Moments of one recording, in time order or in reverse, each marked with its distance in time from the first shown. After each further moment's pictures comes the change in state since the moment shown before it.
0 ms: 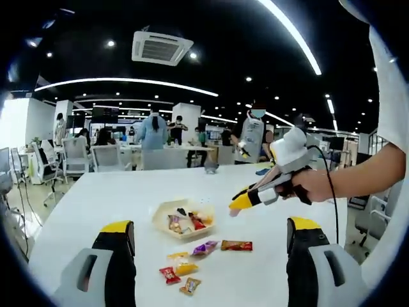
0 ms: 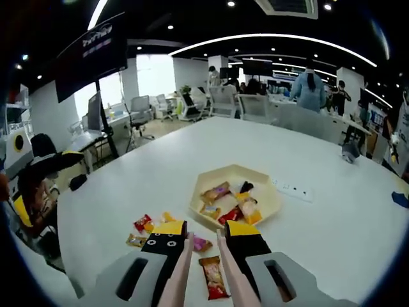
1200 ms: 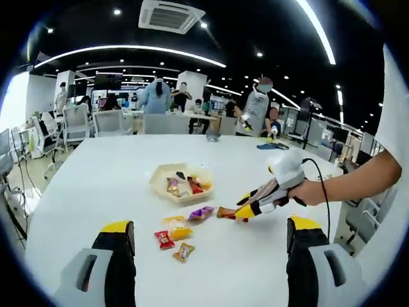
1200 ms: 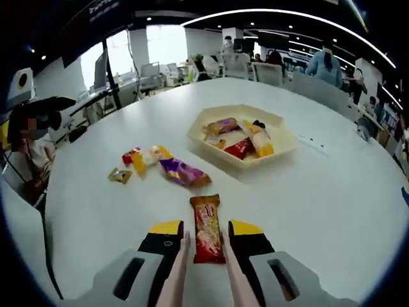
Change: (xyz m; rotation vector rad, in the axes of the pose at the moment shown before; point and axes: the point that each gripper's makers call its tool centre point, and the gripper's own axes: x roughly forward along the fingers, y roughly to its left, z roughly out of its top) left arm -0.011 0.001 -0.044 -0.081 0.221 0.013; right arm 0.022 -0.004 -0.116 -0.107 0.202 0.053
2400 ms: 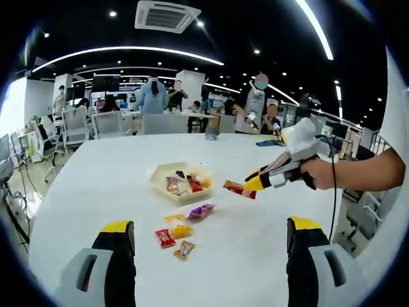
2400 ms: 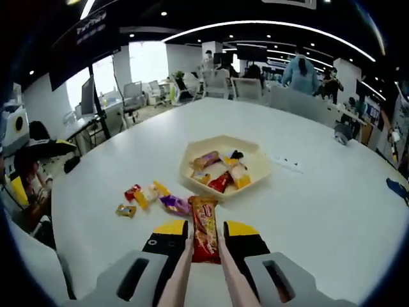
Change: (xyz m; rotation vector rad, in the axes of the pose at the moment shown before) left arm -0.005 -0.003 -0.002 0.015 0.013 -0.012; right arm -0.063 -0.010 0.058 0.139 -0.118 -0.099
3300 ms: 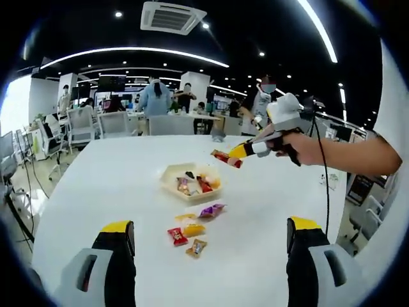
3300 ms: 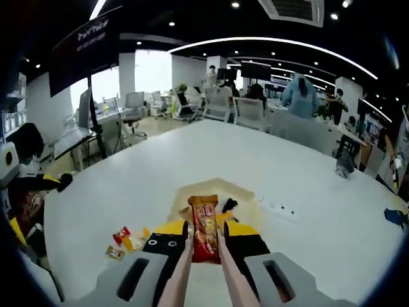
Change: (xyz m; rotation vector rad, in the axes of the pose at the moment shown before) left arm -0.012 0.026 0.003 -0.019 -0.017 0.041; right arm 0.060 -0.023 0.099 -0.076 -0.089 -0.007
